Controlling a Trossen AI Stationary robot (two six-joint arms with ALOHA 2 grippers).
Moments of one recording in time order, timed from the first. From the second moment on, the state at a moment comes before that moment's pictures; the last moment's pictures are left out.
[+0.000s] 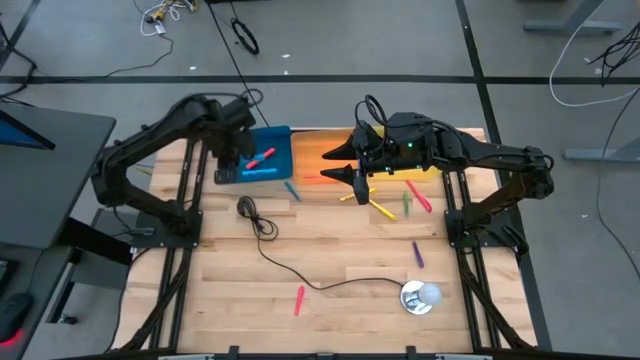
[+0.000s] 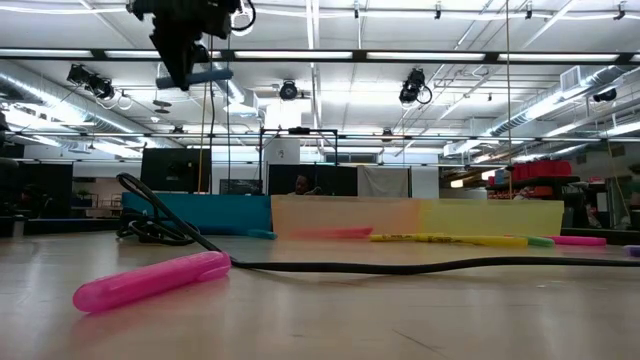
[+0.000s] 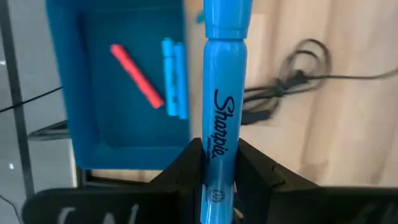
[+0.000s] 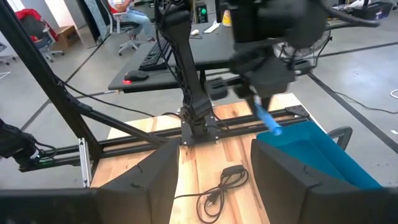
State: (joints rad) left arm 0.54 1.42 1.57 -1.51 -0.04 0.48; right arm -0.03 1.47 1.69 -0.50 -0.02 0.15
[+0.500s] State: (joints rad) left arm 0.80 1.60 1.57 -1.44 -0.05 0.65; right arm -0.03 1.47 1.69 -0.50 -0.02 0.13
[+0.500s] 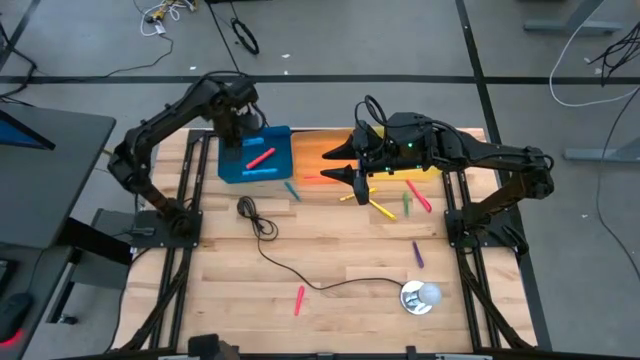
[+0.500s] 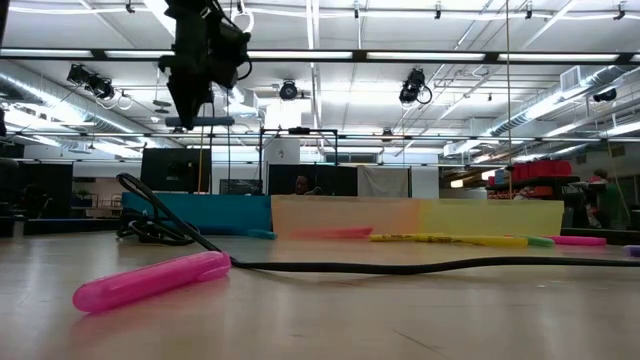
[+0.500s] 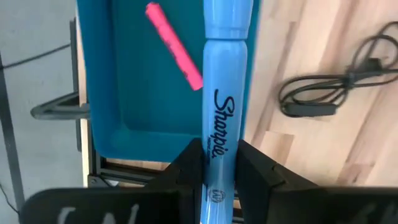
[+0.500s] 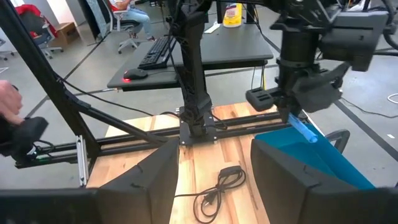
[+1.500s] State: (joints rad) left arm 0.83 1.61 1.17 -0.97 0.04 0.70; right arm -0.03 1.47 1.69 -0.50 -0.02 0.15
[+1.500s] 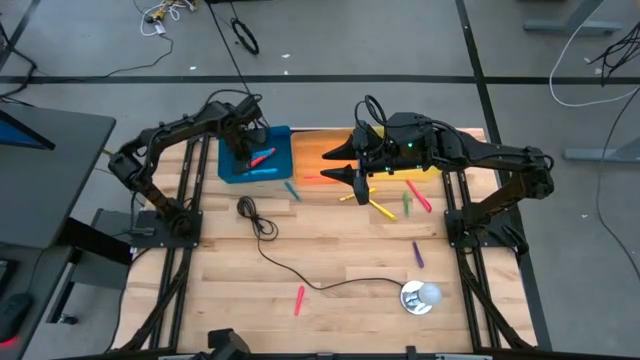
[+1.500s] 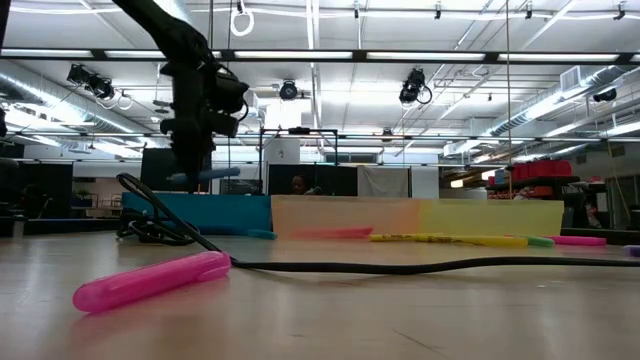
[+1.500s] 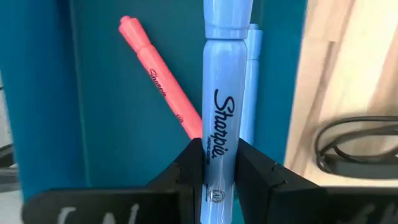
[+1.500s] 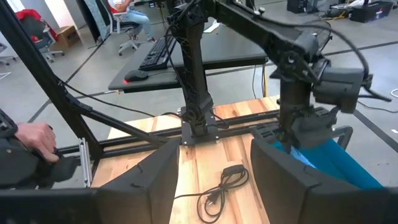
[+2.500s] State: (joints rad) left arm 0.82 1.71 1.01 -0.84 0.01 0.67; right arm -0.02 1.47 1.69 -0.50 -0.02 0.18
